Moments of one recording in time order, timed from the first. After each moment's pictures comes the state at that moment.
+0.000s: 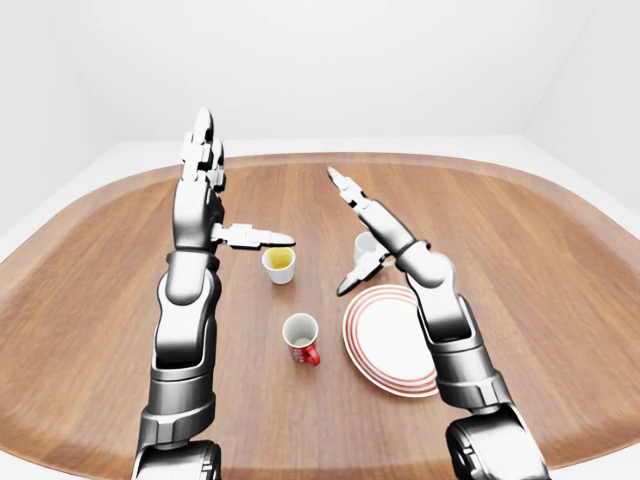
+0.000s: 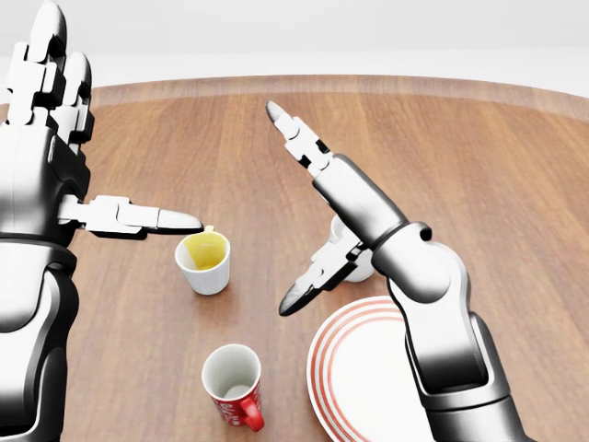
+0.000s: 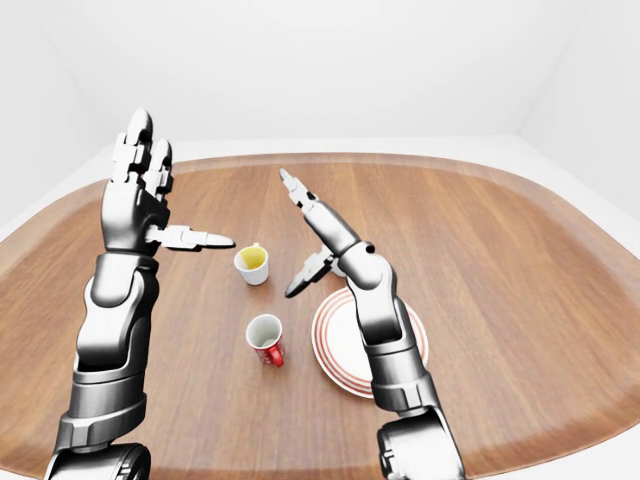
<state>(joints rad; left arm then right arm) -0.46 0.16 0.12 -0.16 0.00 0.09 -0.05 -0.55 -0.07 0.05 0.05 -0.43 0.09 0.45</state>
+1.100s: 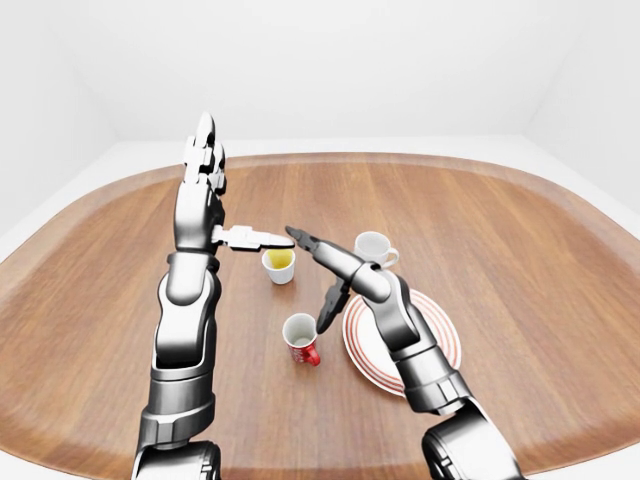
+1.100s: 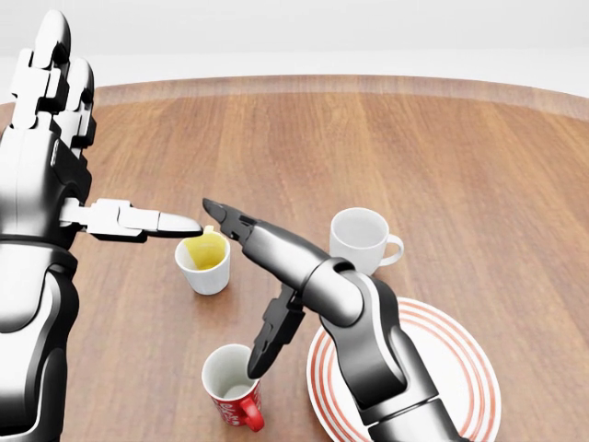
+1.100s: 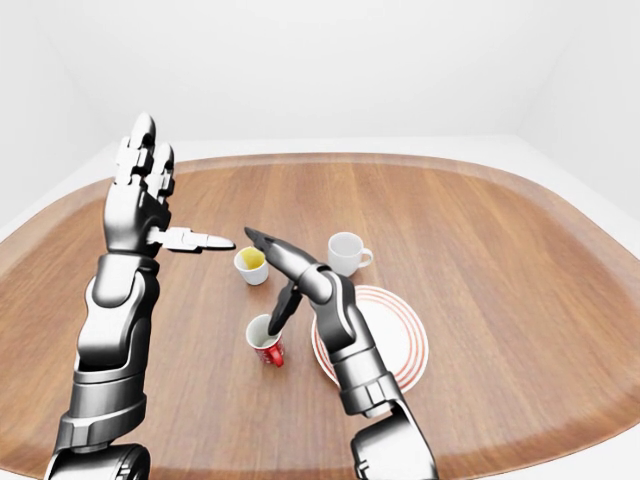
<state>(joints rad) -0.45 0.16 0.12 -0.14 0.00 0.09 -0.06 -0.57 0.07 0.15 0.30 -0.69 0.09 0.56</state>
